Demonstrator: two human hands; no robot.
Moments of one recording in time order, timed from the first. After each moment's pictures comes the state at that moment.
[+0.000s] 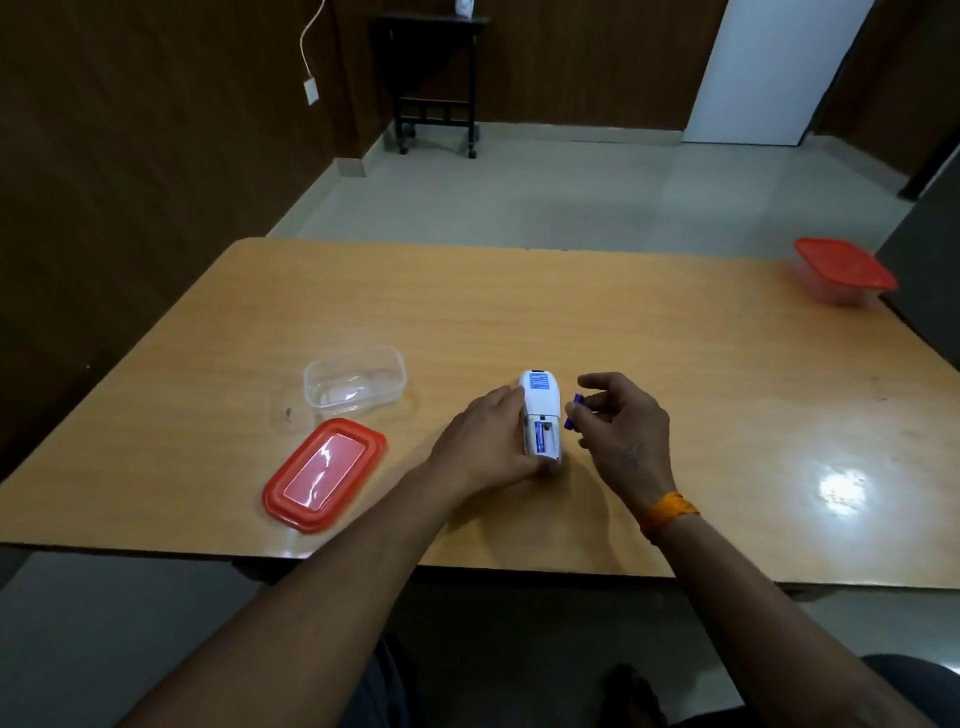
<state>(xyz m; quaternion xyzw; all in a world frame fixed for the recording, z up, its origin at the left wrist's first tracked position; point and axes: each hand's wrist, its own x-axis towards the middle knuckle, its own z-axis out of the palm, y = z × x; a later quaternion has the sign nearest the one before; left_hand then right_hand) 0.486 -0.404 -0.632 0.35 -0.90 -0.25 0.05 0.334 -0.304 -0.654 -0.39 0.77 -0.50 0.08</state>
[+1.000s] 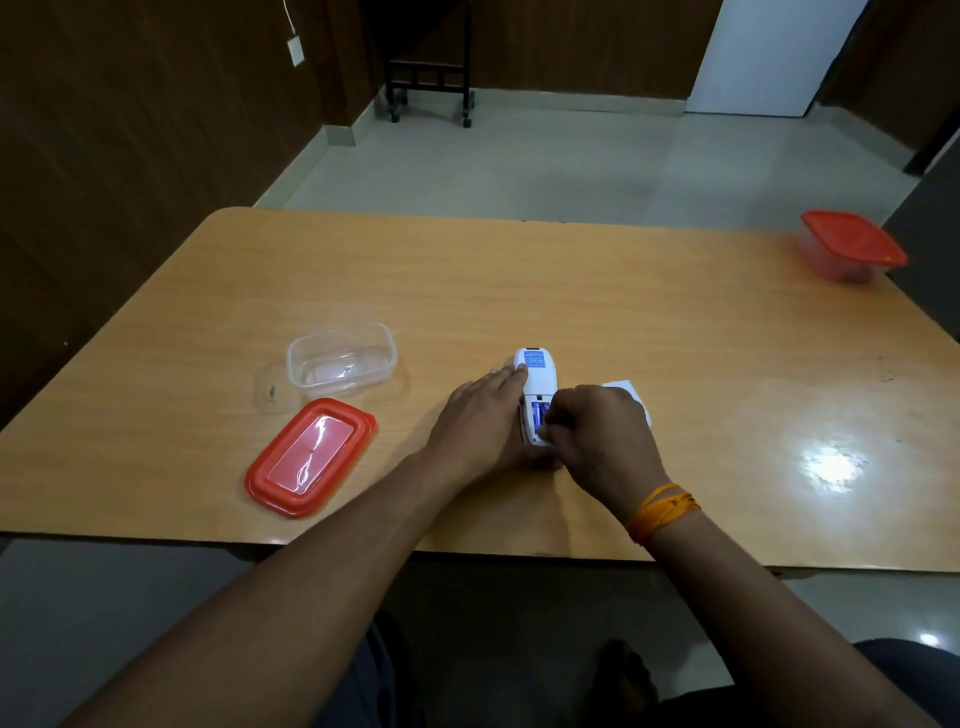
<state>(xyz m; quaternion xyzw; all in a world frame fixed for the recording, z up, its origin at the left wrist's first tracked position) 0.476 -0.416 -0.666 0.32 -0.92 -0.22 0.05 0.354 -0.299 -0.643 -0.54 0.80 -0.25 0.03</state>
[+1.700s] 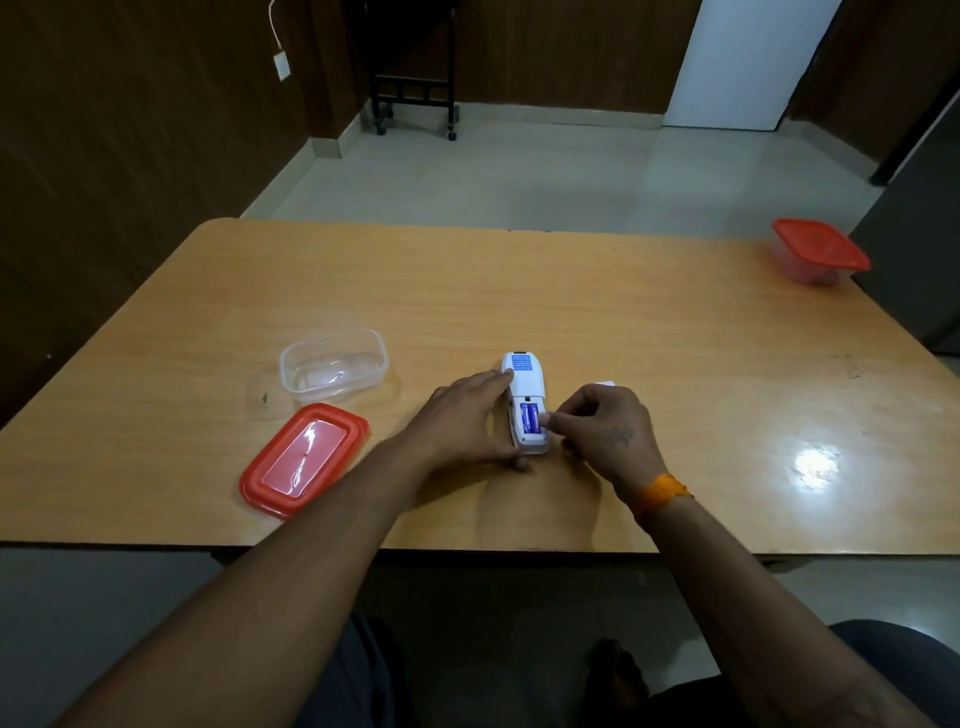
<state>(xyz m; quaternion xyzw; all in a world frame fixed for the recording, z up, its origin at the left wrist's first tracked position) 0.489 -0.431 -0.654 0.29 -0.93 -0.23 0.02 0.342 -0.296 -0.647 -0.31 0.83 -0.40 0.22</state>
